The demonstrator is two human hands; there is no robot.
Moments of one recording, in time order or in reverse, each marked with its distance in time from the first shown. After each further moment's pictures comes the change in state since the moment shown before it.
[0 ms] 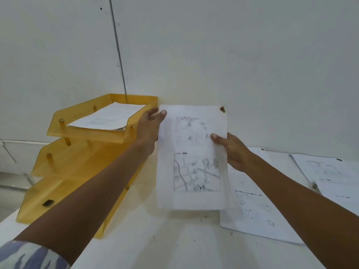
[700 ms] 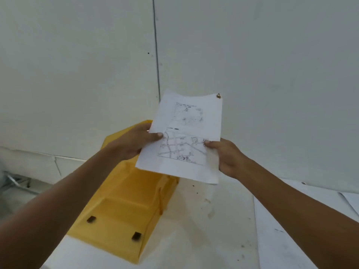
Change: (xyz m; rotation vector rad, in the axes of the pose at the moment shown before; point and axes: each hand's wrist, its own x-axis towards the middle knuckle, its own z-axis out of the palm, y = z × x) left_hand 0.007 0.096 -0.137 0.310 -0.387 -0.021; right_hand -0.001 -0.063 0.134 0.159 -0.165 0.037
